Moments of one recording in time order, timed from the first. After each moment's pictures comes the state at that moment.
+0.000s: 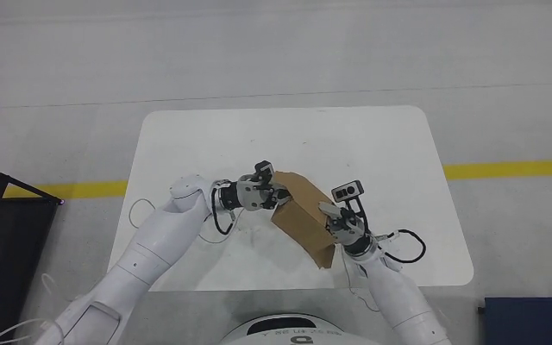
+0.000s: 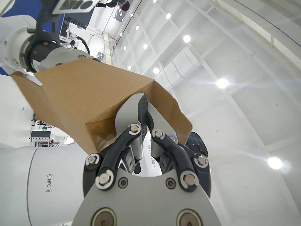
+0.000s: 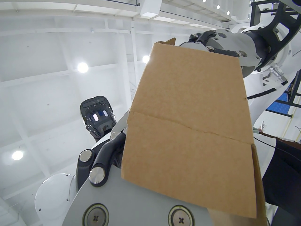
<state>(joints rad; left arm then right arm) 1.08 -1.16 -0.89 -1.34 -1.12 0.27 -1.22 -1.63 -1.34 1.27 -1.49 1.10 -0.32 1.31</state>
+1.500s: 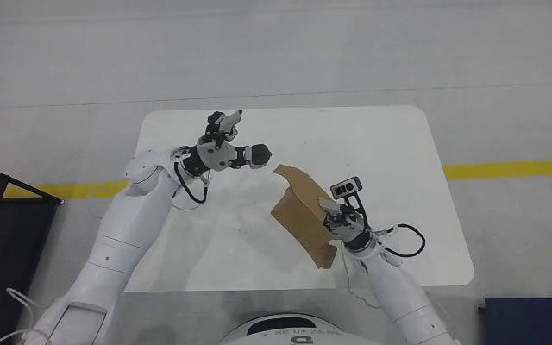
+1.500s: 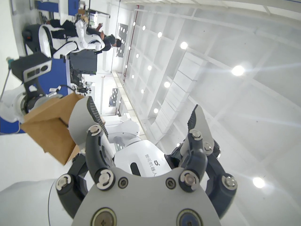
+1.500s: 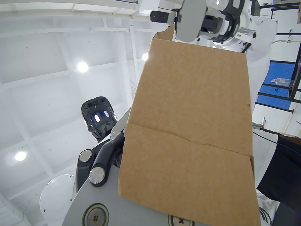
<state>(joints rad) 1.06 -1.14 -1.12 -1.42 -1.05 0.09 -1.08 -1.60 -1.33 1.26 -1.47 1.11 -0.30 1.32</state>
